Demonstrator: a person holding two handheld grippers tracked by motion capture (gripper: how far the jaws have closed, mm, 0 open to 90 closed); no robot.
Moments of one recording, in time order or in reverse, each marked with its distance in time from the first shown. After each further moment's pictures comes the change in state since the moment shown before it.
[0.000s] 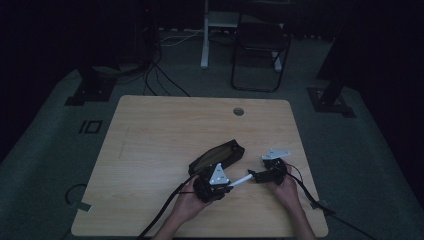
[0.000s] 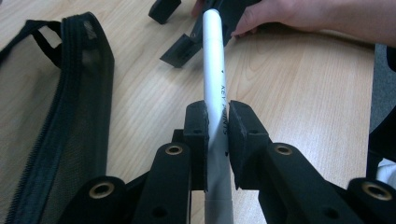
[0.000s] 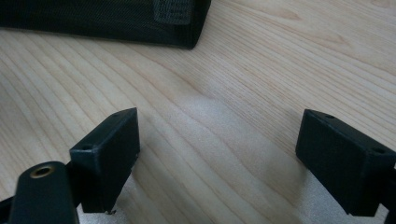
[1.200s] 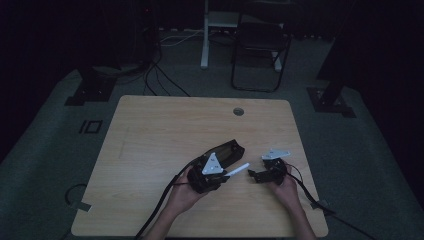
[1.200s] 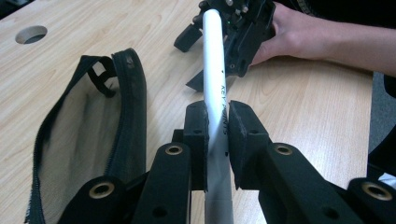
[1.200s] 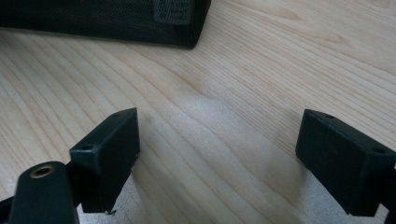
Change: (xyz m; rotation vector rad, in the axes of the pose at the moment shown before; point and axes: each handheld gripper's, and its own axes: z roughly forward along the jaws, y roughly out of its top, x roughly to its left) left arm 0.019 0.017 -0.028 -0.051 0.024 0.000; right arm 0.000 0.000 0.000 -0.001 0.000 0.000
